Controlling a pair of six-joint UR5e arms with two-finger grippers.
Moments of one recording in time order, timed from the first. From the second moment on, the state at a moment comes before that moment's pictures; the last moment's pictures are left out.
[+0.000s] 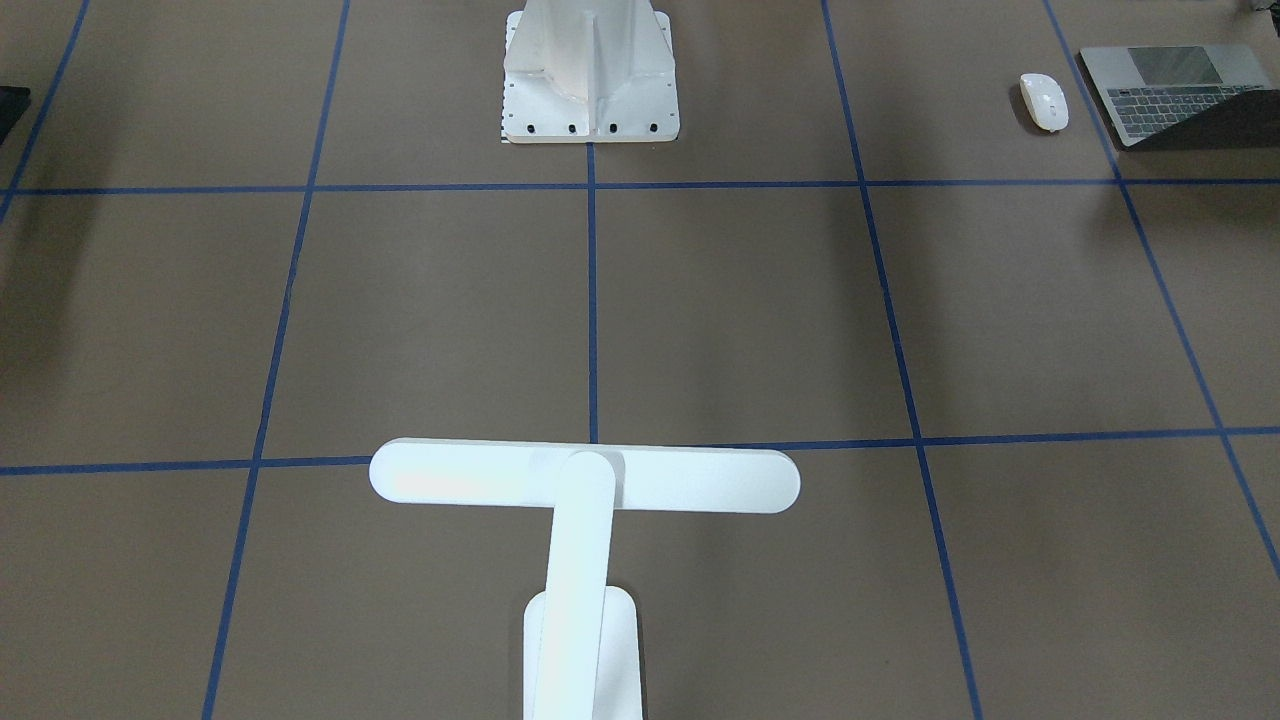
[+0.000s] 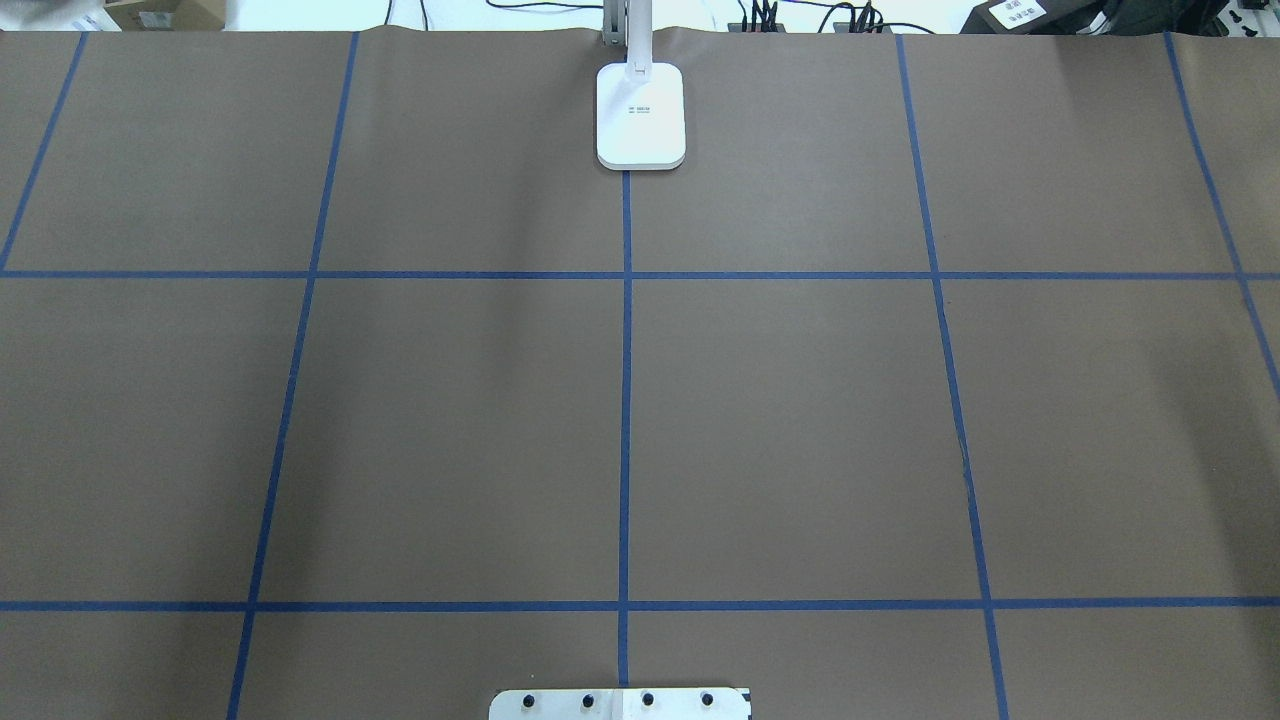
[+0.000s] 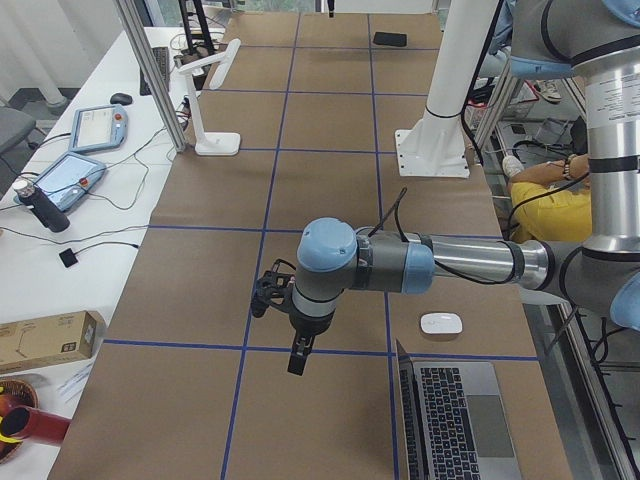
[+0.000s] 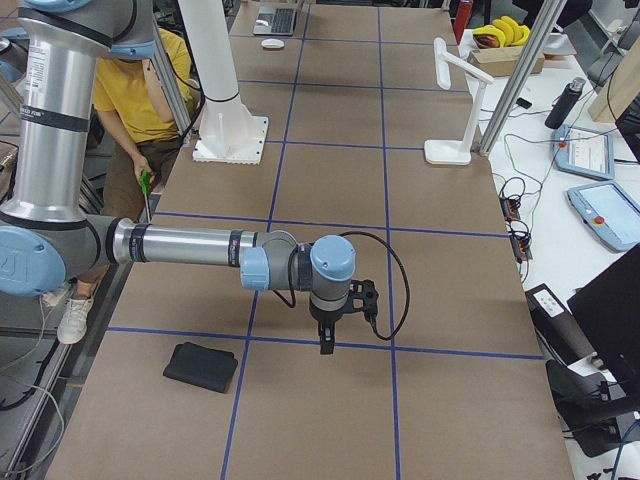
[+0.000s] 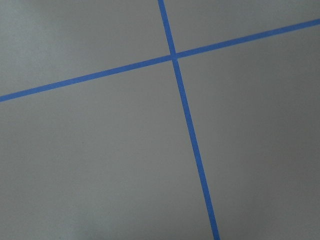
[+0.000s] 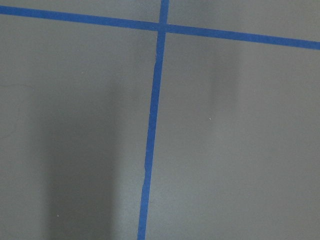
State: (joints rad) left arm -1.73 -1.37 -1.86 -1.56 -2.20 0.26; right arm 1.49 -1.77 1.73 -1.50 2.29 -0.01
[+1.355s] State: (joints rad) left arm -1.96 -1.29 -1.76 -0.99 -2.29 -0.41; right arm 1.49 -1.77 1.73 -1.50 2.29 -0.01
